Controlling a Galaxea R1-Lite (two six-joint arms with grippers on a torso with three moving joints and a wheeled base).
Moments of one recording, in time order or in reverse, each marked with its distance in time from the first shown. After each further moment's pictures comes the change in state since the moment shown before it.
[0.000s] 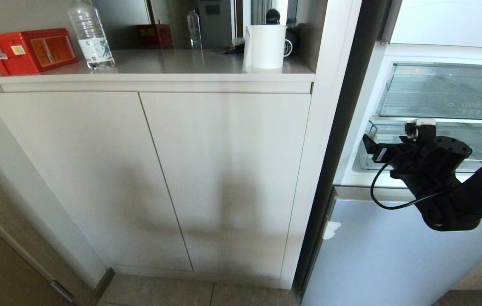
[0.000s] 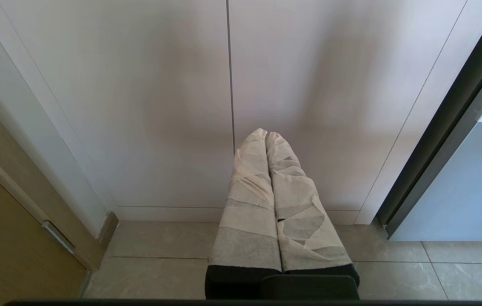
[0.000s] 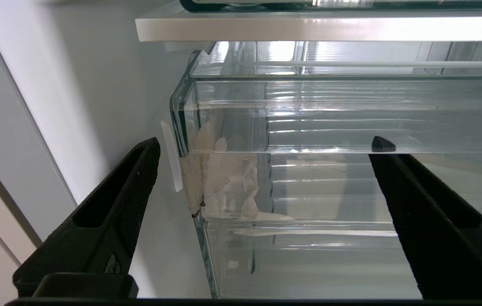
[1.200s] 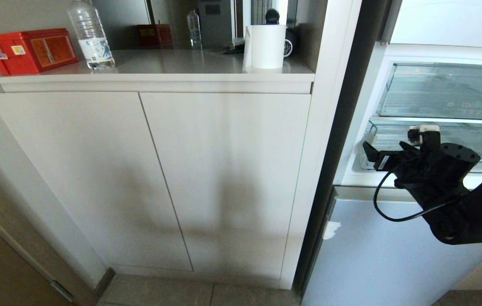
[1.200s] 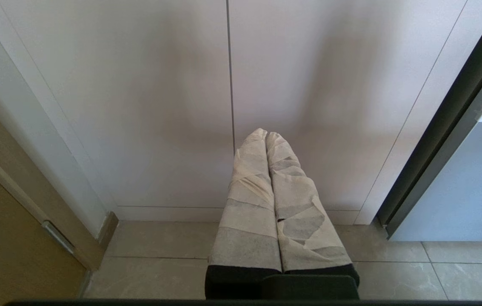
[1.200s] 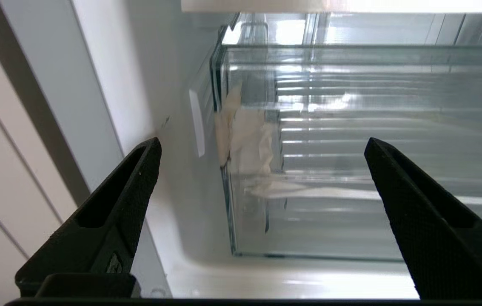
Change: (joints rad) left arm 0.000 0.000 0.000 0.000 0.000 0.000; right arm 0.024 -0.067 0.148 -0.049 -0.003 -0.005
